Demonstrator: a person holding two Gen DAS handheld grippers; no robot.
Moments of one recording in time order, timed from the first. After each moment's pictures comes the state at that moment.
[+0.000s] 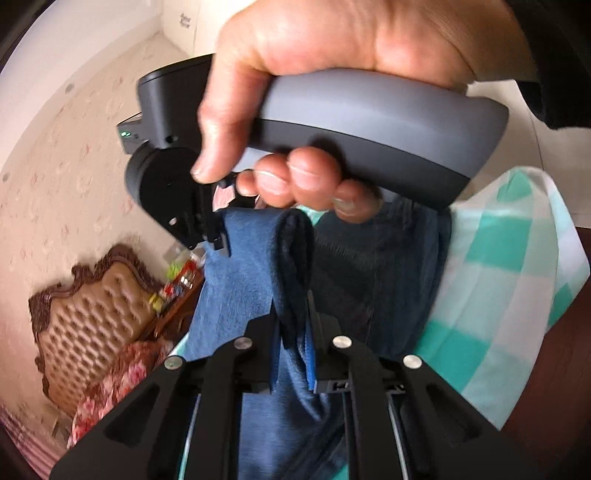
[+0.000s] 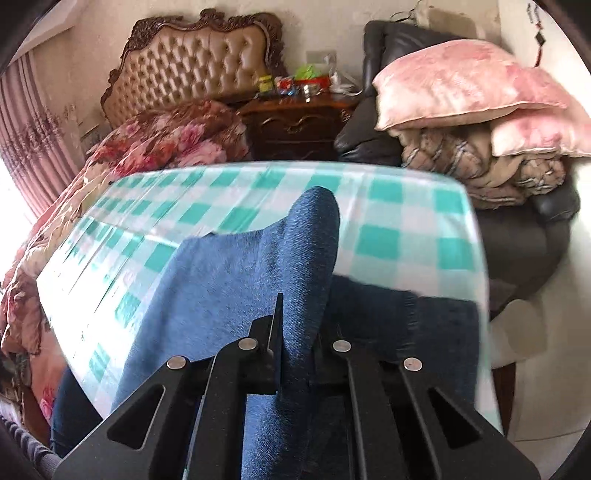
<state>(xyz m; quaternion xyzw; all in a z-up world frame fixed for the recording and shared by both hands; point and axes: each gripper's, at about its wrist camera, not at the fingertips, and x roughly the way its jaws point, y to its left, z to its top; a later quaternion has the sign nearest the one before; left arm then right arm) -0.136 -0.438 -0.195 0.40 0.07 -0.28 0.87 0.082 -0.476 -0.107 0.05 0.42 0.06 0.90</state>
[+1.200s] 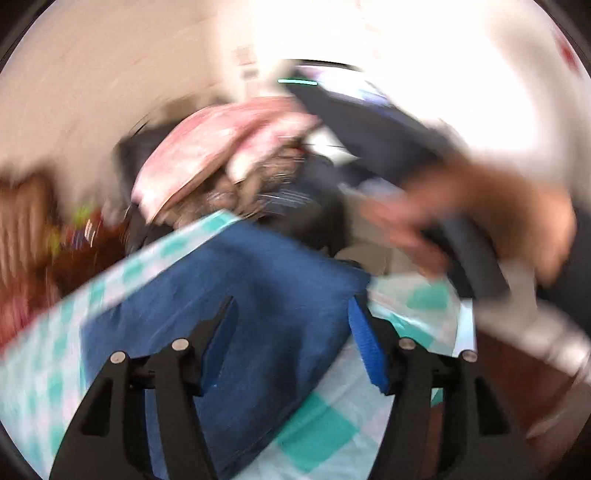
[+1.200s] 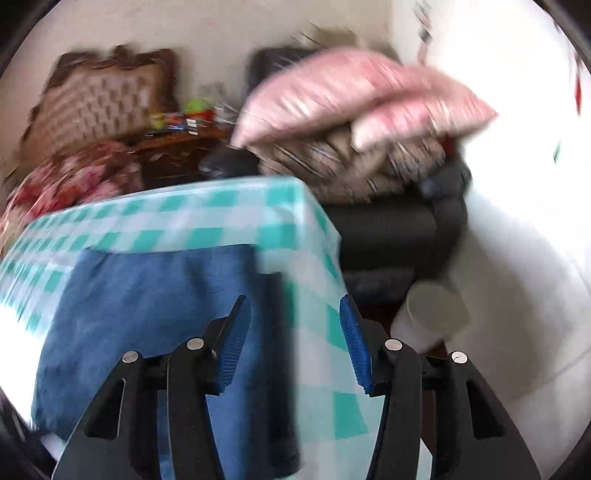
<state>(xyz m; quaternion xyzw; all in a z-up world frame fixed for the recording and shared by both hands) -0.064 -0.431 -0.136 0.16 0.22 -0.41 0.87 0.001 -0.572 -0.128 0.02 0.36 -0.13 0.92</state>
